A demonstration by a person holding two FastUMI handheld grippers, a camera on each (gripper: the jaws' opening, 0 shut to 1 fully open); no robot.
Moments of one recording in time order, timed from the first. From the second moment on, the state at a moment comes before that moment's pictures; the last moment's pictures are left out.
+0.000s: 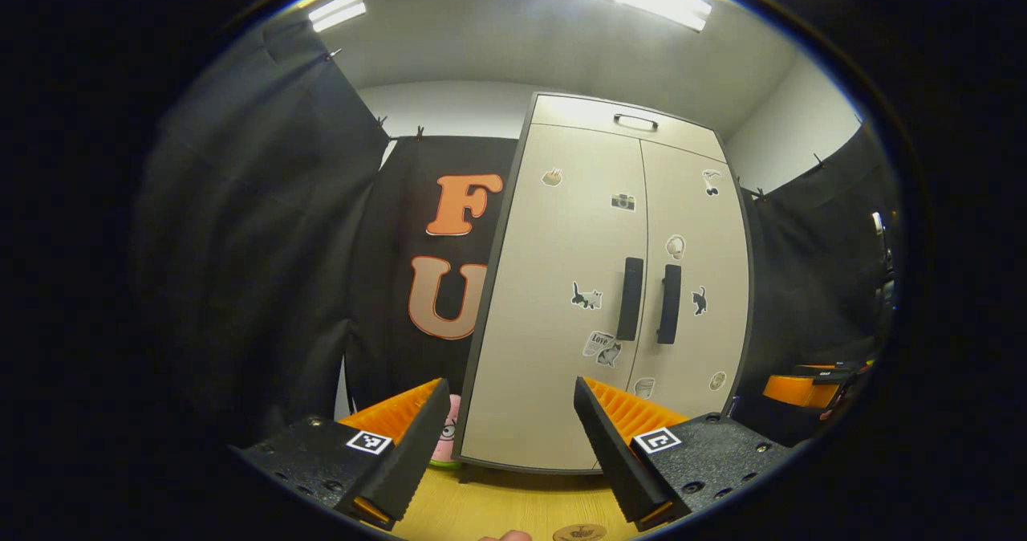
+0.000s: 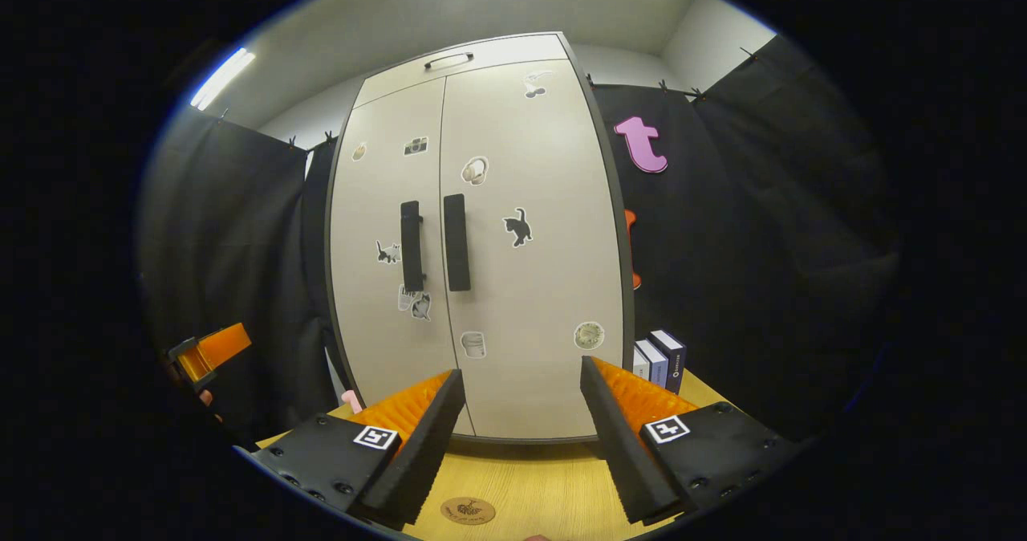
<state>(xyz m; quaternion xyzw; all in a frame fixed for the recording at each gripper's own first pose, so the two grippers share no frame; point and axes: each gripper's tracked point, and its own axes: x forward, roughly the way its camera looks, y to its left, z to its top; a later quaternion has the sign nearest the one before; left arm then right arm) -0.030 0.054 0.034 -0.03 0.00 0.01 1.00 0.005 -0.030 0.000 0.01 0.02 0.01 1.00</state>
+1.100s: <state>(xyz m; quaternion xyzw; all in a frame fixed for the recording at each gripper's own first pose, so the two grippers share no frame) -0.030 0.052 0.021 -0.07 0.02 0.00 1.00 -0.001 -0.019 0.011 -0.01 0.01 0.02 1.00</state>
